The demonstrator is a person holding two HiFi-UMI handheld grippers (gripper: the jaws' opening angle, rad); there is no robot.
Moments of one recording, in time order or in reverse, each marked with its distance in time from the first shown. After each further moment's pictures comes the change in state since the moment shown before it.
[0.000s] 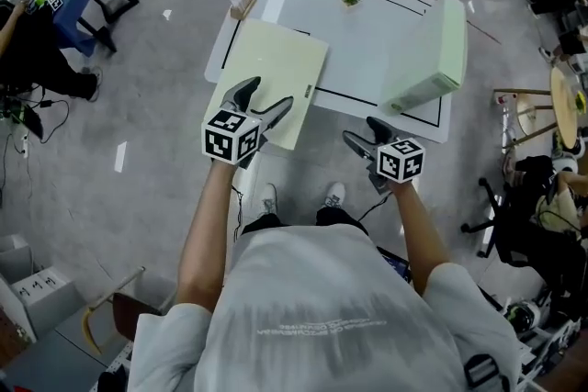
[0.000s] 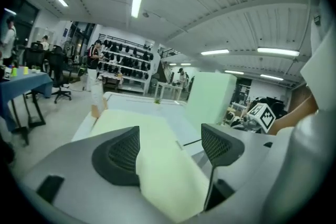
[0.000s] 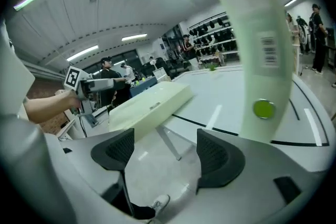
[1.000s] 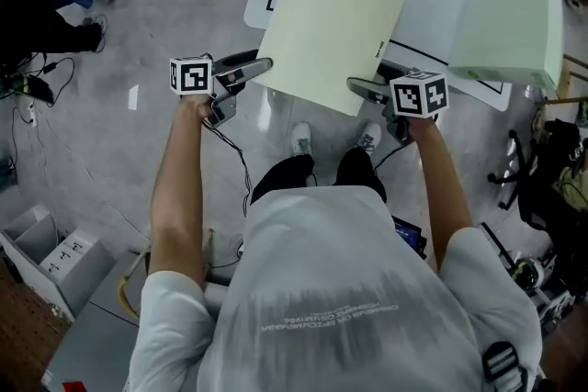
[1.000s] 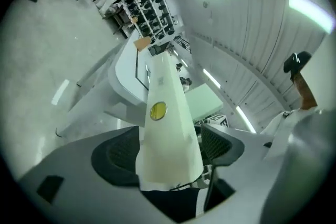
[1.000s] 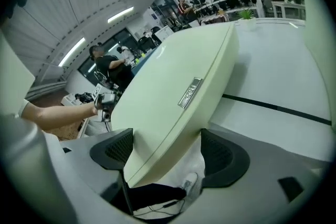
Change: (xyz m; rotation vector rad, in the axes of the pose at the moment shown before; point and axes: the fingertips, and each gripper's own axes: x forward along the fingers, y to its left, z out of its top) left arm -0.066 0.157 -0.129 -0.708 0.175 -0.474; right arm 0.150 0.094 -0.007 0.175 0.324 0.120
